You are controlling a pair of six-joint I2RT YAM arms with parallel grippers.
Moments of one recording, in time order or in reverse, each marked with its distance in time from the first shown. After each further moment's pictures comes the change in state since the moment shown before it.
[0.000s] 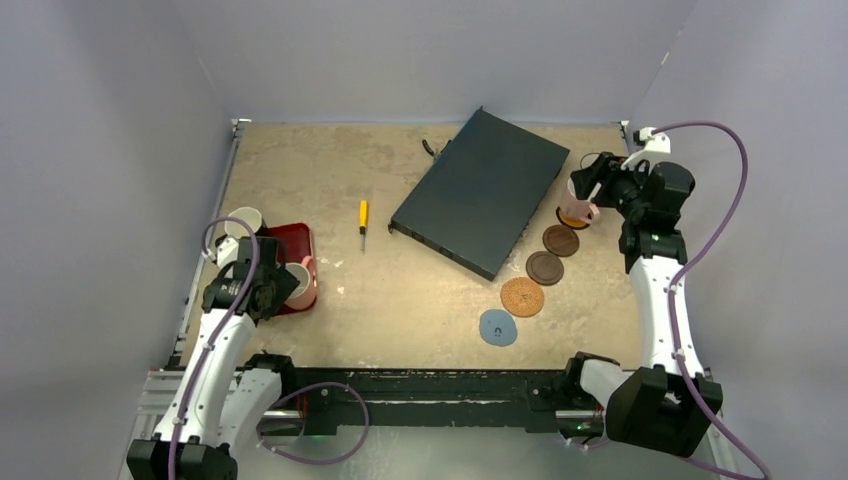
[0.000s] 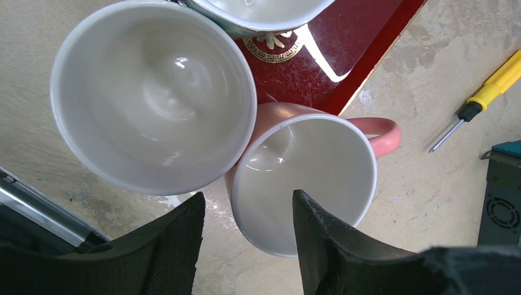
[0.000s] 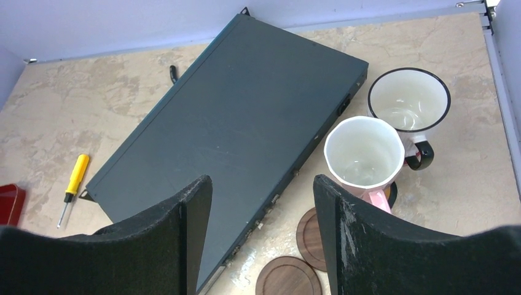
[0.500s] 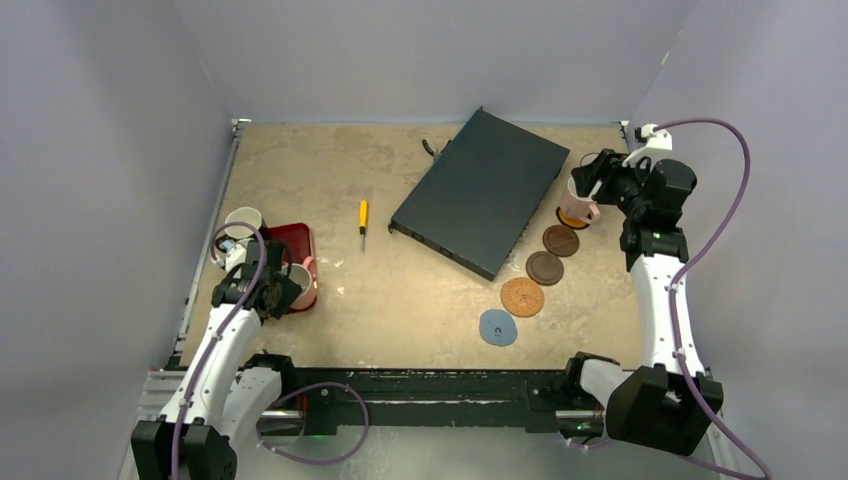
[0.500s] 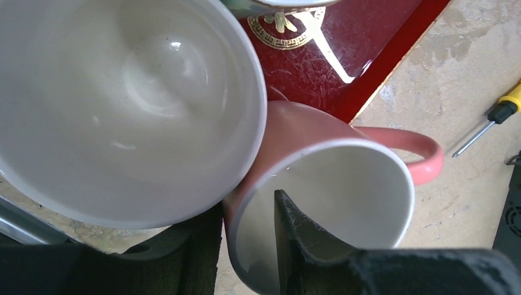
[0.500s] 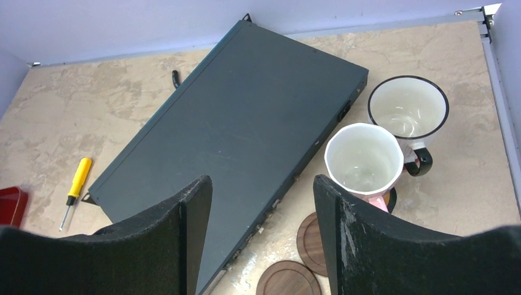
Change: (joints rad) left arm 0.000 0.056 -0.087 0.099 0.054 -0.038; right arm 0.000 0.005 0.022 -0.005 -0.002 0.002
